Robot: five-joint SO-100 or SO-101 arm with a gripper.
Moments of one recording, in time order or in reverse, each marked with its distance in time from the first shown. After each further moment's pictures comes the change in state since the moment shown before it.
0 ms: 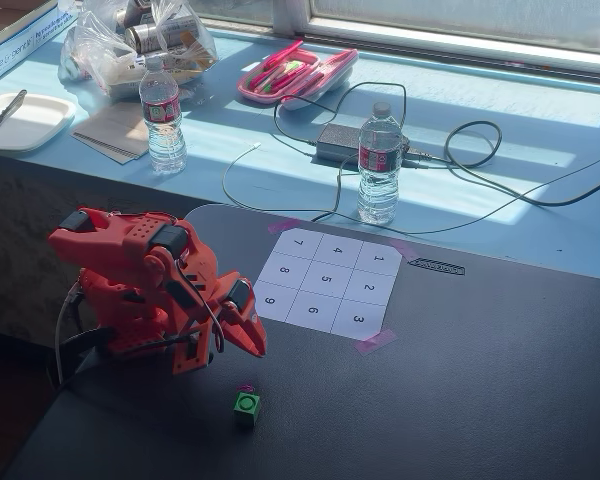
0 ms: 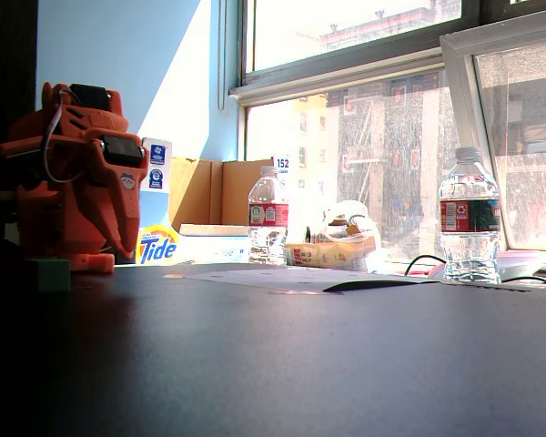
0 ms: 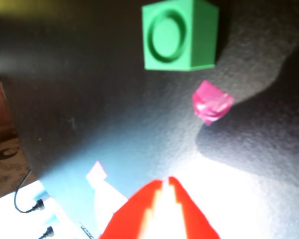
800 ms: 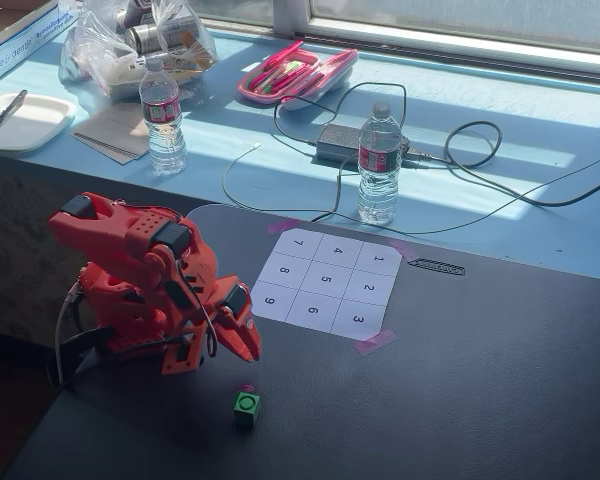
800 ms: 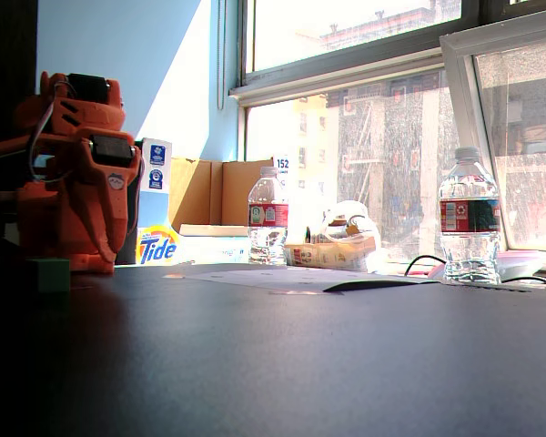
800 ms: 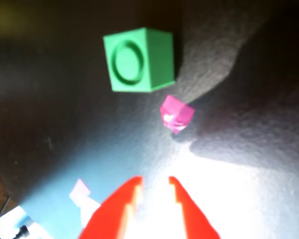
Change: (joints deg) arm 4.4 -16.5 -9.1 0.7 0.0
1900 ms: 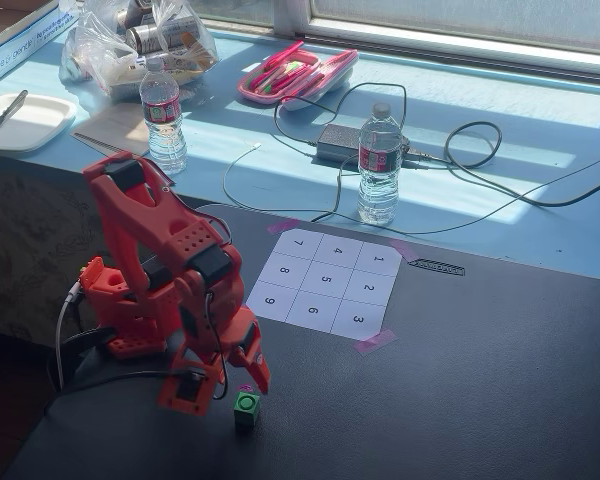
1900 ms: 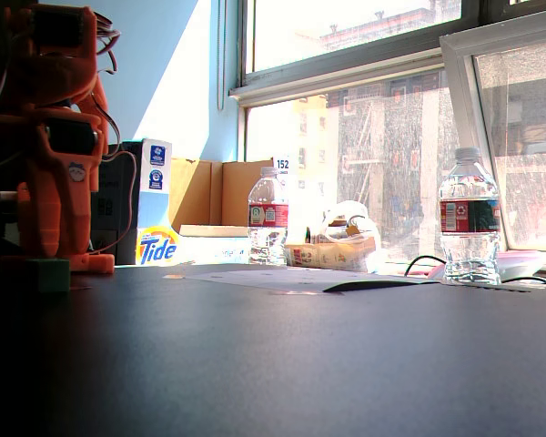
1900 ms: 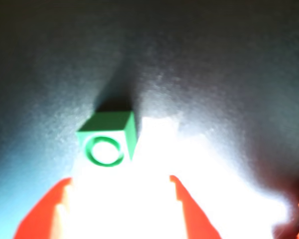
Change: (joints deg) arm 15.6 -54.8 -37.4 8.5 -21.0
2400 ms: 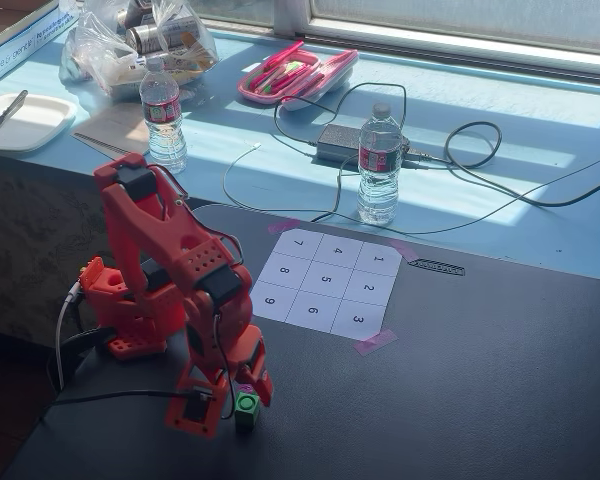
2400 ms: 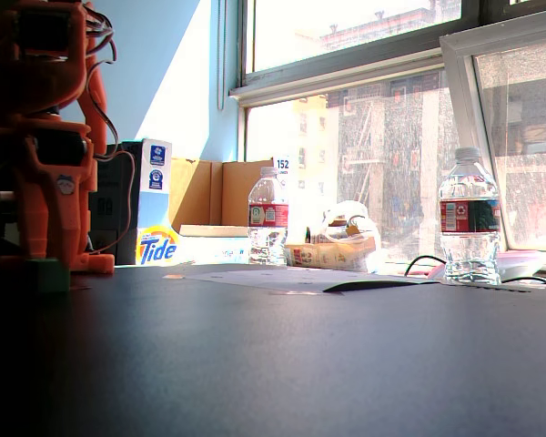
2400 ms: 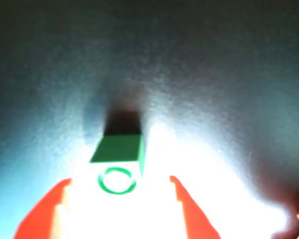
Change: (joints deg) arm 3.1 -10.7 -7.9 -0.1 -3.0
